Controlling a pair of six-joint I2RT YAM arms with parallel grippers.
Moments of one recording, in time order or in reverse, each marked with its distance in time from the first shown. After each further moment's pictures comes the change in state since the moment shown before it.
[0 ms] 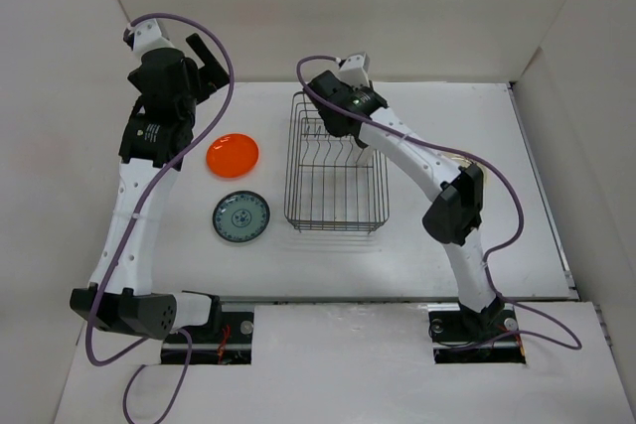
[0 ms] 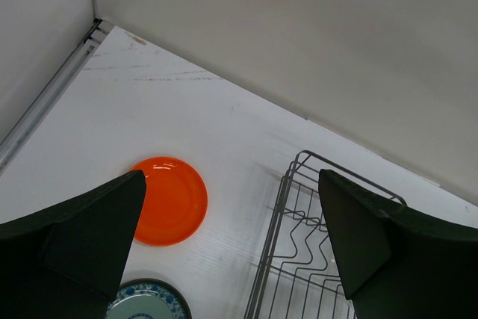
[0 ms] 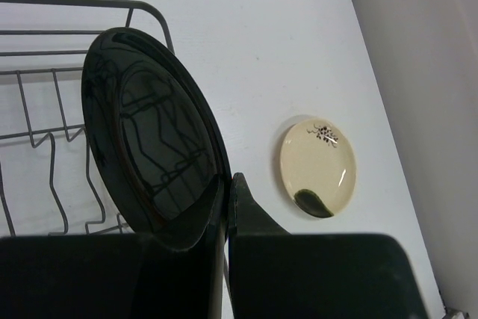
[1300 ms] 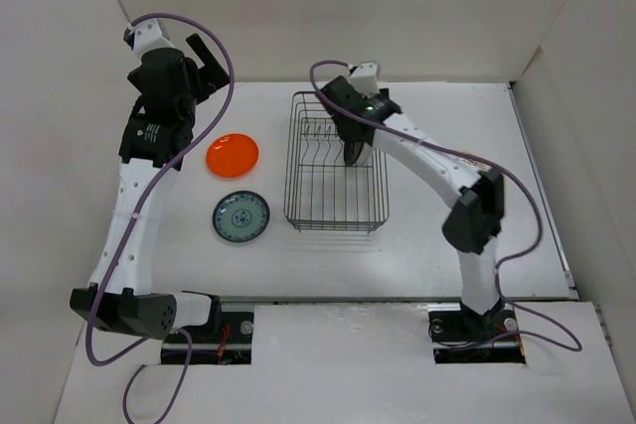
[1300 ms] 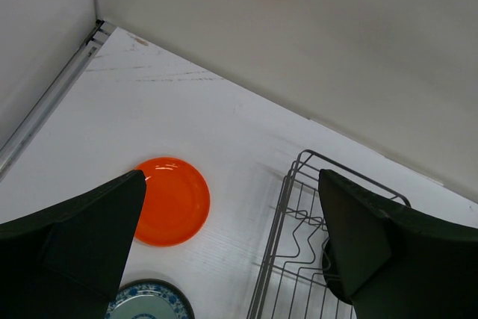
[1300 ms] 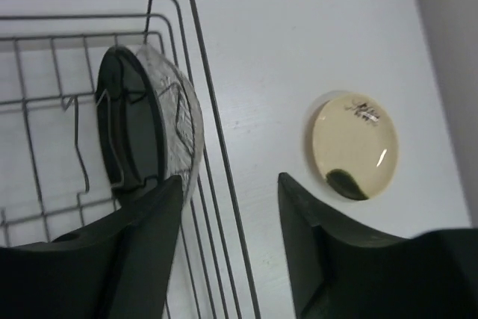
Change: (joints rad) left arm 0.000 0.000 0.000 0.001 -0.001 0.012; right arm -0.005 -0.076 -0.145 0.068 -0.097 0.073
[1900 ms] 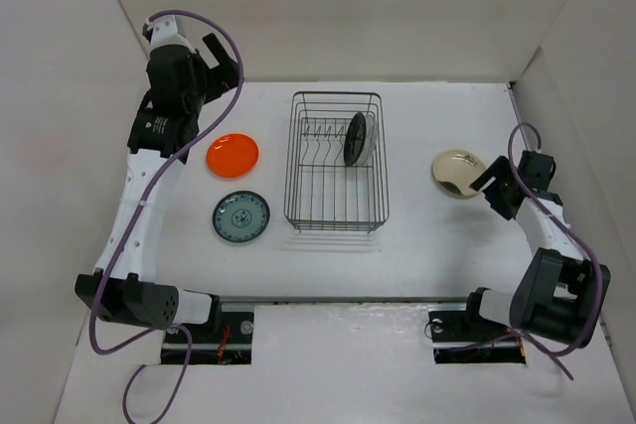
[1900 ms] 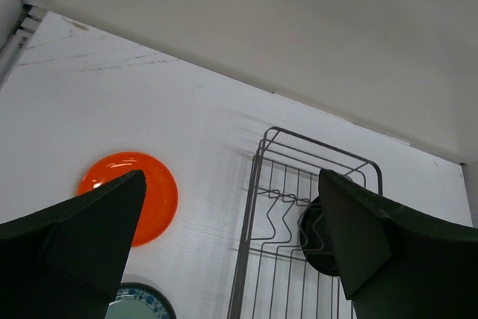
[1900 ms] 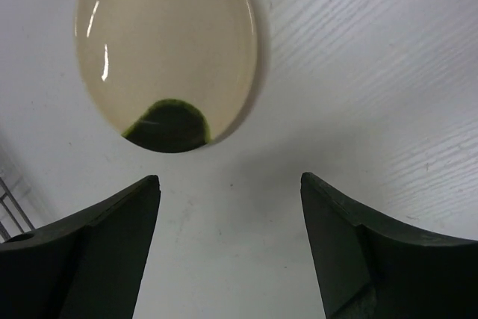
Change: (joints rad) left arm 0.000 0.047 -0.004 0.039 0.150 0.002; right arm -1.055 -0.858 -1.390 0.700 -1.098 0.005
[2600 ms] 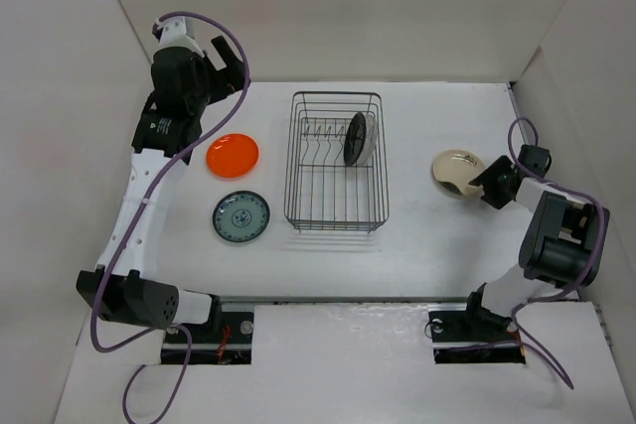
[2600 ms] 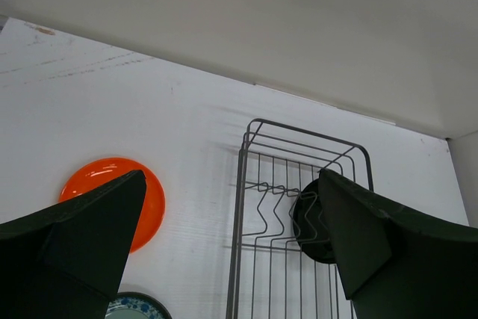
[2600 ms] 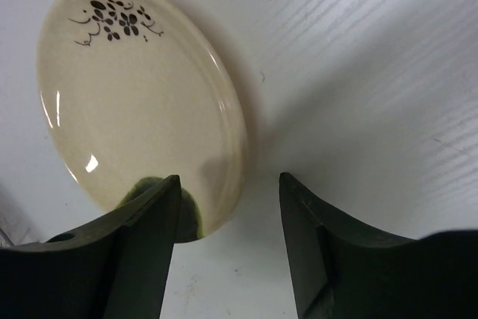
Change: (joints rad) left arm 0.001 0.005 -0.047 0.074 0.103 0.032; right arm -0.060 0.343 0.062 0.190 -0.105 0.072
